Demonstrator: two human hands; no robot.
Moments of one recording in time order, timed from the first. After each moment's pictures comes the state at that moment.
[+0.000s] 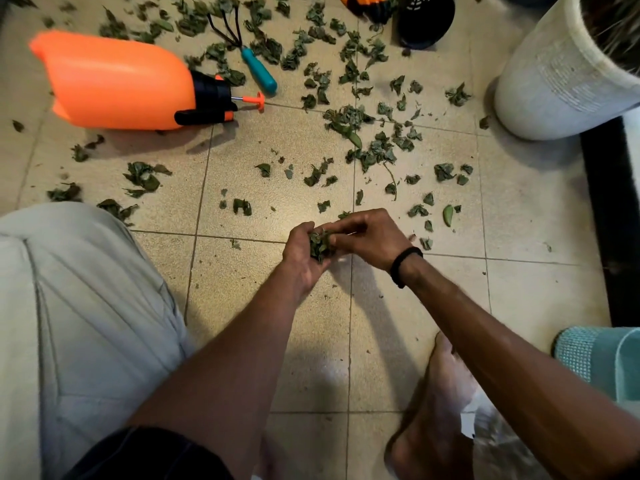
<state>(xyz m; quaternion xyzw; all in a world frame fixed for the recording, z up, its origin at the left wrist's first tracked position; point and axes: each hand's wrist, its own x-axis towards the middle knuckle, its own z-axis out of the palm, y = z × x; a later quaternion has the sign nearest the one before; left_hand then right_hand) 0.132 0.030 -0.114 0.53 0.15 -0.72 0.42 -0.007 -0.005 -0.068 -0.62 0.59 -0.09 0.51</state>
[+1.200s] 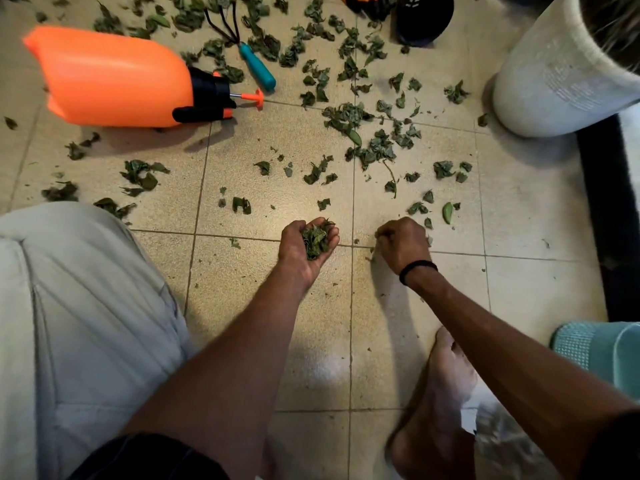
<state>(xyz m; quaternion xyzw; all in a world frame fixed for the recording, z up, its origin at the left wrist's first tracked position) 0.135 0.027 -0.130 0.50 0.20 -0.70 0.47 -0.062 -0.004 -0.132 -0.67 0.70 -0.04 0.24</state>
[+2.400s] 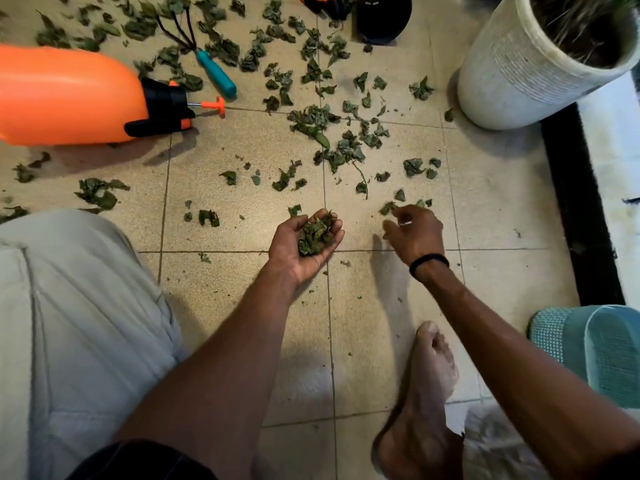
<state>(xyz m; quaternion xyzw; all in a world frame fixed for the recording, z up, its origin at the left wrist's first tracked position) 0.106 0.007 -0.116 0.40 0.20 -0.78 0.45 -0.099 -0.017 -0.087 -0.55 0.78 -0.13 0.25</state>
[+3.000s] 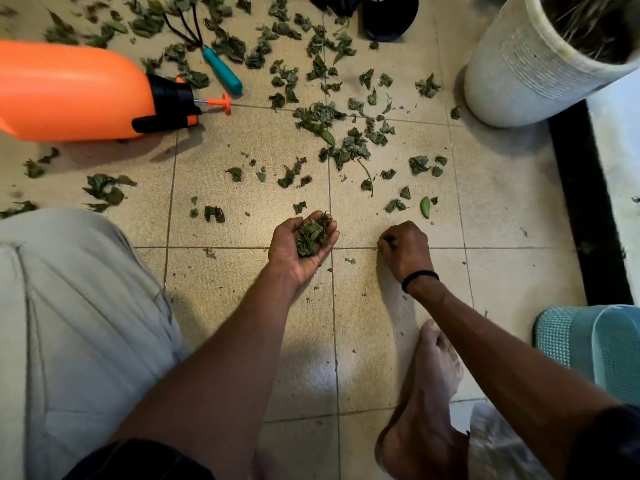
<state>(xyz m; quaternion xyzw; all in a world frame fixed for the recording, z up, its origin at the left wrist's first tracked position) 0.112 0.015 -0.122 0.42 0.20 -0.75 0.47 -0.115 0.004 -0.148 -0.67 0.71 -0.03 0.19</state>
